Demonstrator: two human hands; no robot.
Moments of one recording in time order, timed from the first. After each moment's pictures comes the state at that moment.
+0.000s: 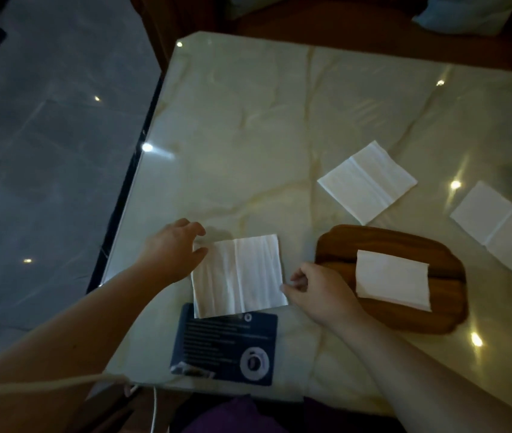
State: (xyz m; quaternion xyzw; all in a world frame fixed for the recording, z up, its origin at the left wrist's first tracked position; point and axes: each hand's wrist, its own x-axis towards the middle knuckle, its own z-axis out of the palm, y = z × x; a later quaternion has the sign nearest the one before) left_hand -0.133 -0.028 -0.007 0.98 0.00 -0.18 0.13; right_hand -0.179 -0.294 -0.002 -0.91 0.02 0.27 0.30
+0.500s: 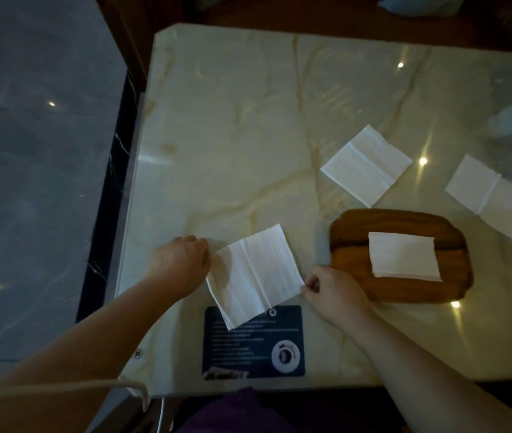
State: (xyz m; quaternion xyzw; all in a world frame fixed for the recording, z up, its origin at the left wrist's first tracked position) left_hand -0.139 0.000 -0.022 0.97 -0.09 -0.20 0.08; right_hand -0.203 -0.261 -0.009 -0.94 0.09 0.26 0.21
